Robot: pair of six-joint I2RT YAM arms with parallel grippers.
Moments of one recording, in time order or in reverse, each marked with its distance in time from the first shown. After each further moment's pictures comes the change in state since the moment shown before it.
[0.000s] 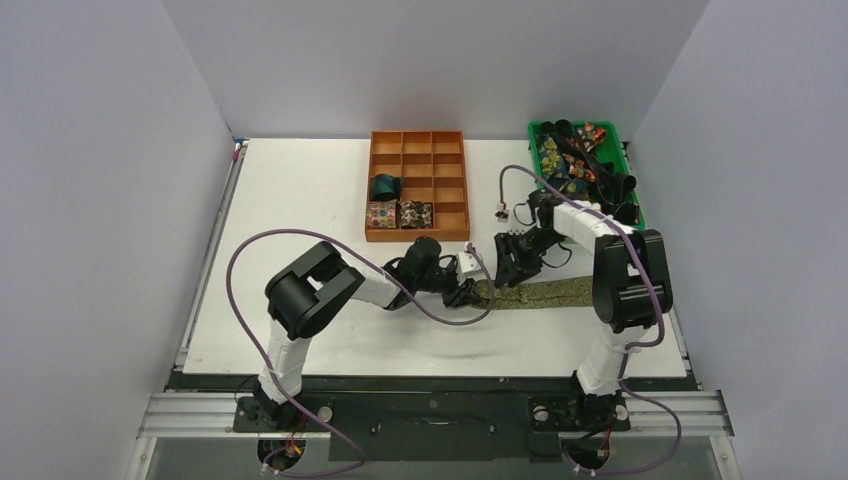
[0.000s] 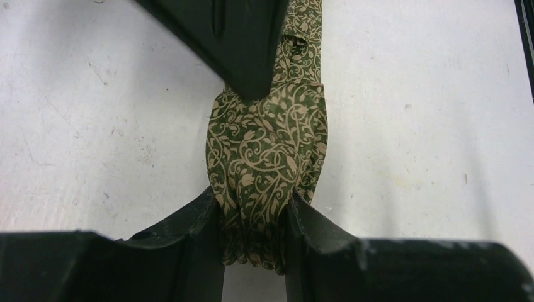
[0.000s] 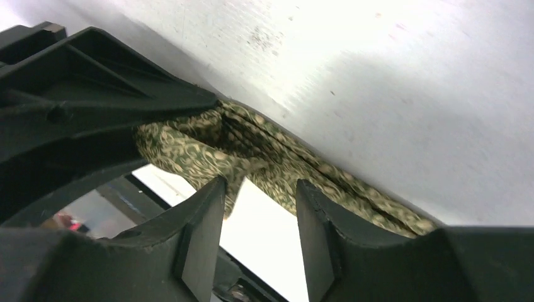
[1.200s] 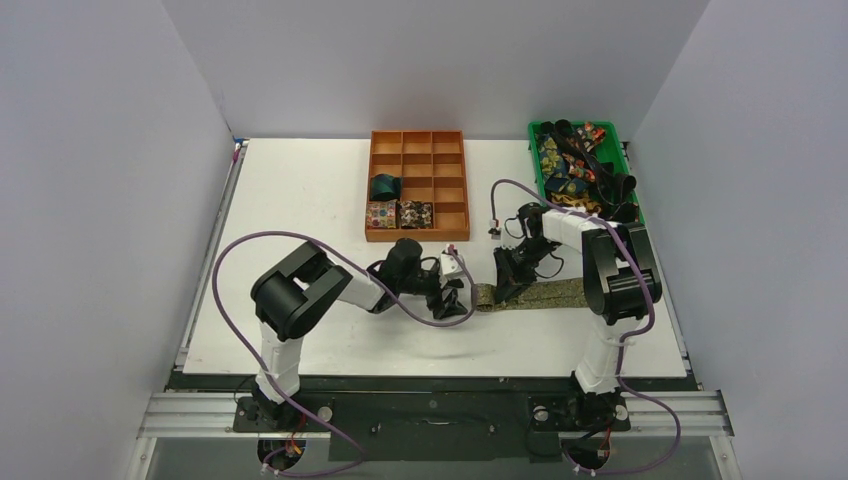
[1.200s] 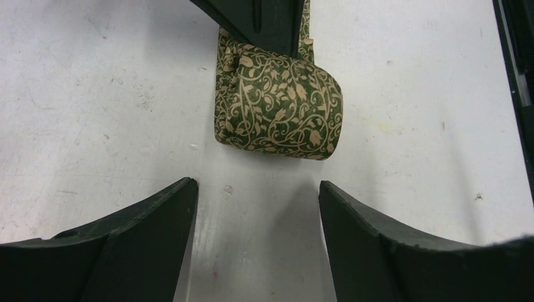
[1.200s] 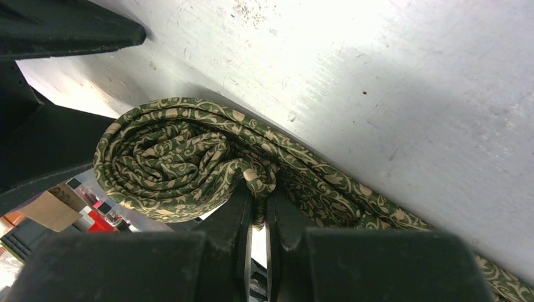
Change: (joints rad) left arm 0.068 -0.071 -0.140 0.069 0.084 0.014; right arm 0.004 0.063 -0.053 -0.006 -0.026 0.052
